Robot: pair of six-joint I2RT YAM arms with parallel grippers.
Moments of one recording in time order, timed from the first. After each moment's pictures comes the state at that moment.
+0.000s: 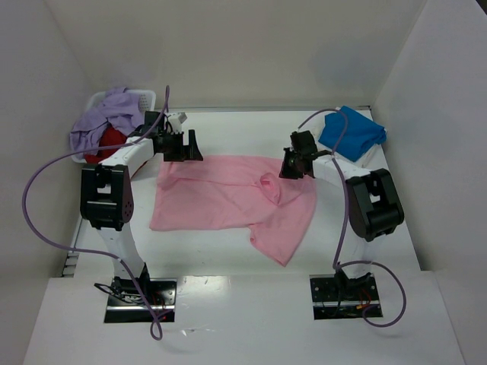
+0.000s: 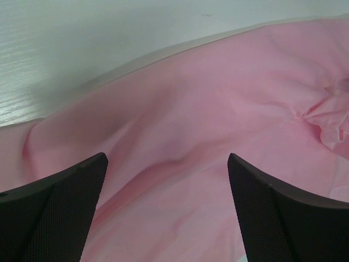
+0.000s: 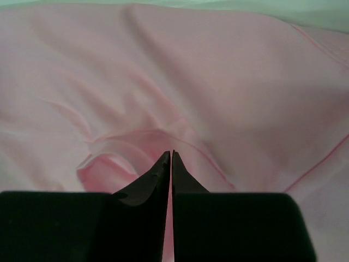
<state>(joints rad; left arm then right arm) -0.04 1.92 1.41 -0.42 0.49 -0.10 0.31 1.77 1.11 -0.24 -0.09 0.49</state>
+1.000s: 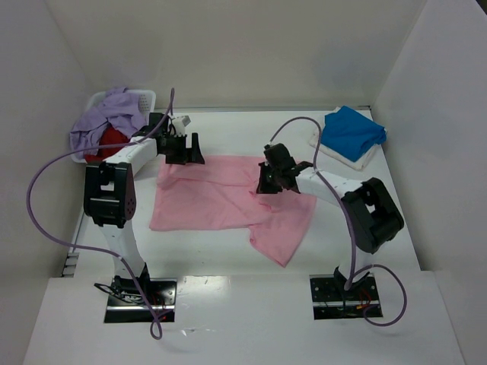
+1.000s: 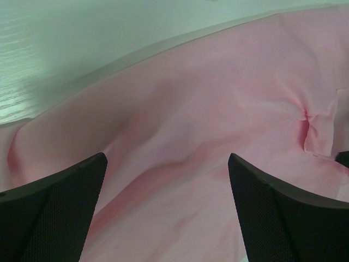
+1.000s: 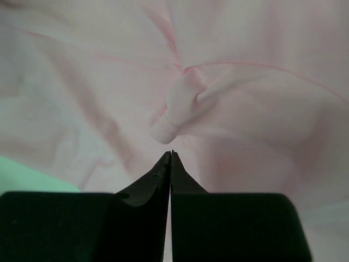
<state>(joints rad) -0.06 1.95 1.43 -0.44 0.48 -0.08 0.56 1.72 1.06 -0.26 -0.10 0.56</state>
